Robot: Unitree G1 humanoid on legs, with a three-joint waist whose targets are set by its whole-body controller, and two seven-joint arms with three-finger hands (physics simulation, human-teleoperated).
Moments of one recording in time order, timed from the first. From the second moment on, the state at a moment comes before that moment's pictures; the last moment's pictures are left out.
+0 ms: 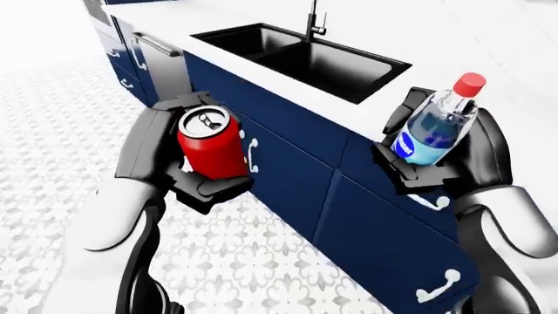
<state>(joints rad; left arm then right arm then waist) -0.63 0.25 0.05 -0.97 0.16 1.52 -0.25 -0.43 -0.24 -0.22 -0.95 0.16 1.14 0.06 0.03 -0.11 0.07</state>
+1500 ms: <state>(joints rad) -0.76 0.31 0.11 -0.98 0.13 1.57 -0.24 -0.49 -0.24 -0.19 -0.99 0.09 1.18 0.14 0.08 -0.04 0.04</state>
